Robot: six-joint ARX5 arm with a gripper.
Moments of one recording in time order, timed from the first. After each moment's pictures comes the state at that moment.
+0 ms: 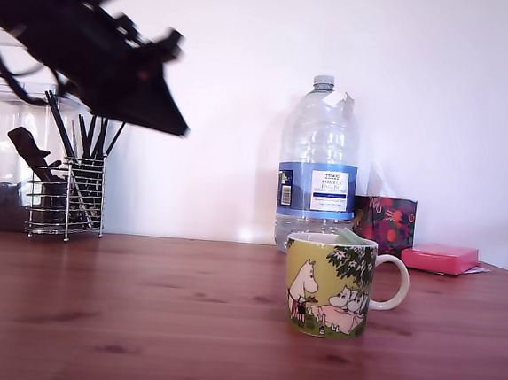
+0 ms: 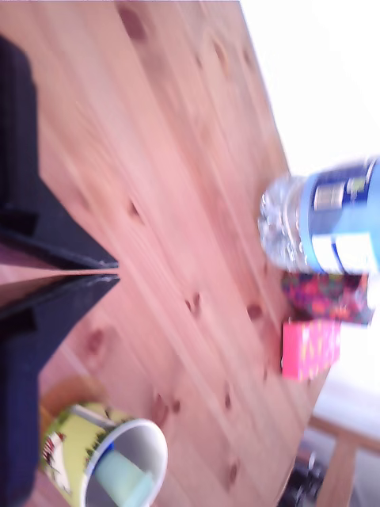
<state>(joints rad) -0.37 1.19 0.65 0.17 0.25 0.00</state>
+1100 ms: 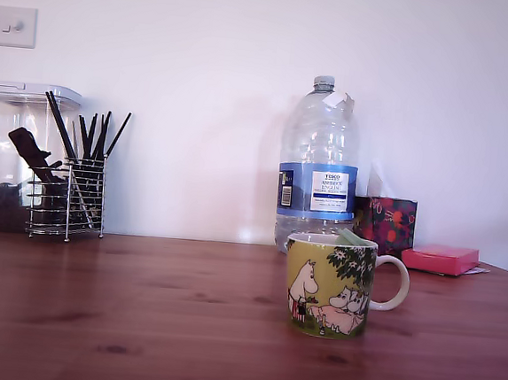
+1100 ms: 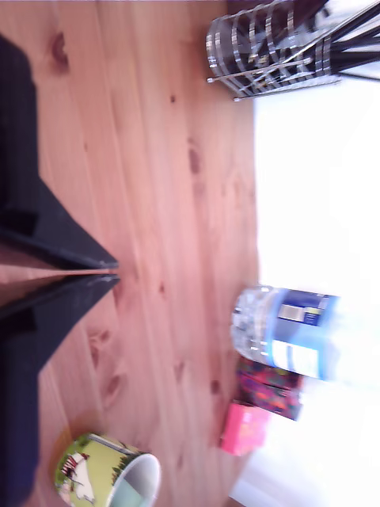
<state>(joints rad) -0.20 0.29 0.27 -0.17 0.19 -0.16</state>
